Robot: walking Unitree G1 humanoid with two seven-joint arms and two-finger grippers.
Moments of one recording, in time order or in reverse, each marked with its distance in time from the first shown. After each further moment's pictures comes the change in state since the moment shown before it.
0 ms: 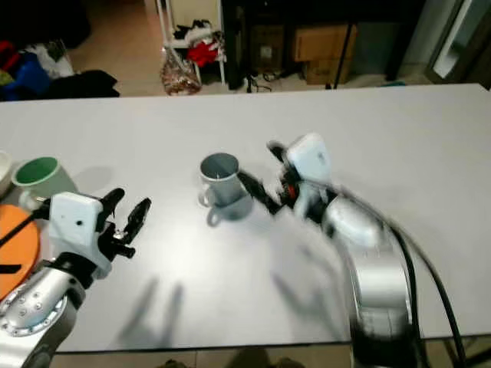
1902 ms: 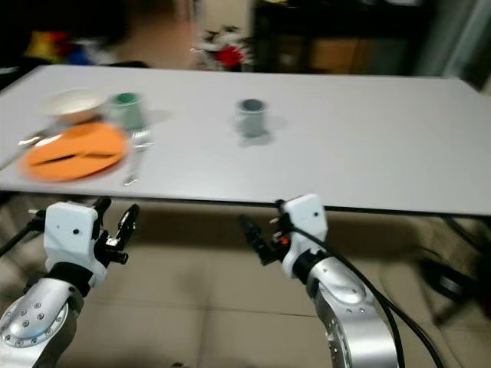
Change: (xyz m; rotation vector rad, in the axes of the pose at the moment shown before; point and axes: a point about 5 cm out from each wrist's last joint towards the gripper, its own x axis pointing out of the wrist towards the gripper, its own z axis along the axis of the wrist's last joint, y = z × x) left arm -0.008 0.002 -0.011 -0.002 0.020 0.102; right arm -0.015 0.036 -0.042 0.168 0.127 -0.100
